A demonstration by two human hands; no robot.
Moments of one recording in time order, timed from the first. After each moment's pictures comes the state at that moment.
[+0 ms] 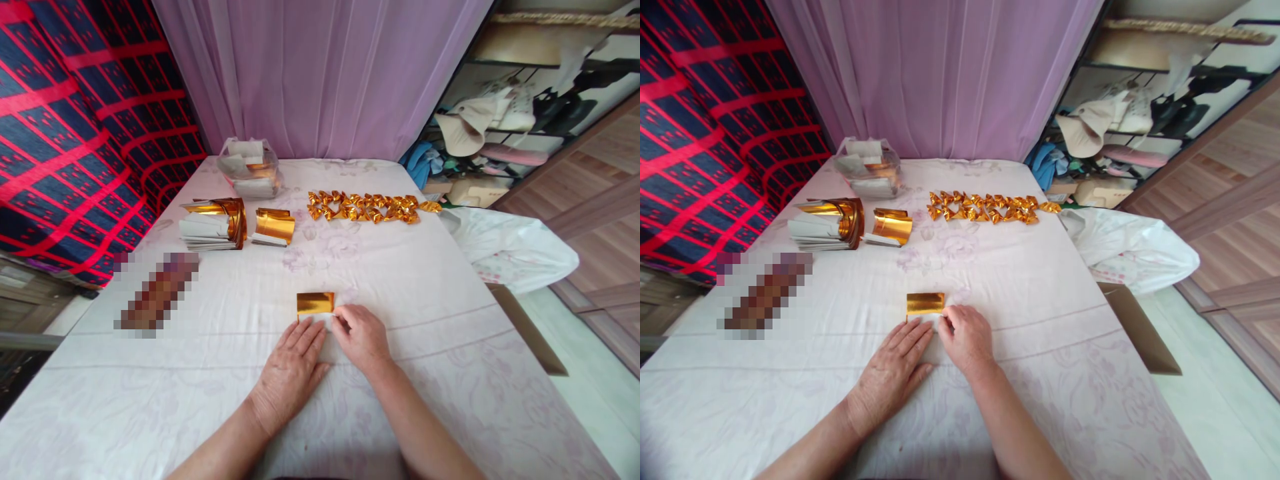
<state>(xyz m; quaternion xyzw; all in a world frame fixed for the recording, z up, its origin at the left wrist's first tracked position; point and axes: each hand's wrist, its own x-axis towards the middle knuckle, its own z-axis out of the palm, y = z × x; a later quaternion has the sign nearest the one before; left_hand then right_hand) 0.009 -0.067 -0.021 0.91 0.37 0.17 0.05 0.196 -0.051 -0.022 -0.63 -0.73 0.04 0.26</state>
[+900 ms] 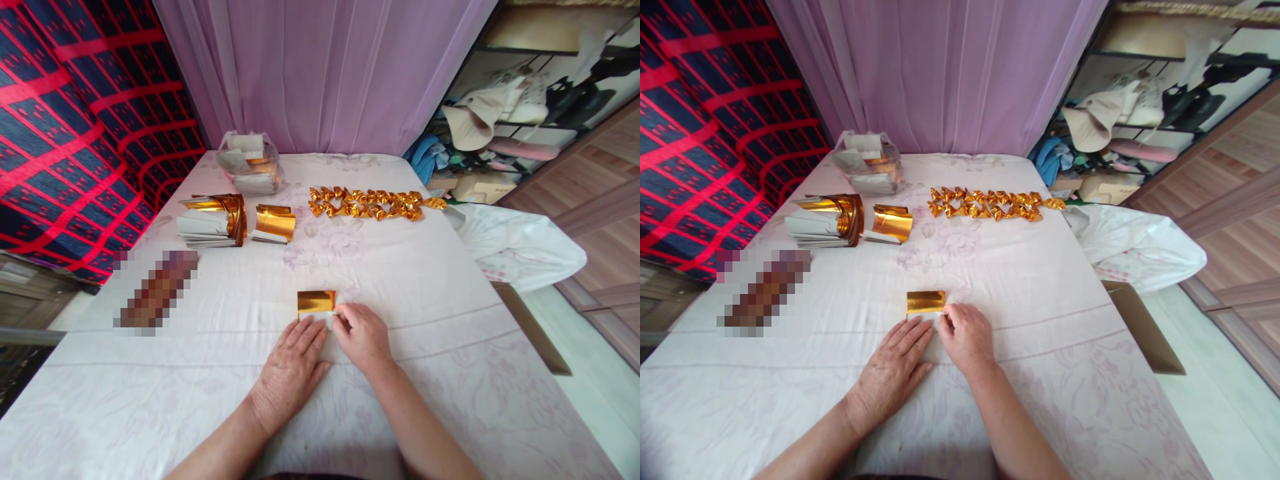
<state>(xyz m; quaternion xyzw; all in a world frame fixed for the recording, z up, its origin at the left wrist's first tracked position) 0.009 -0.068 -0.023 0.91 0.37 0.17 0.07 0.195 -0.052 -0.021 -0.64 -0.72 0.03 0.27</state>
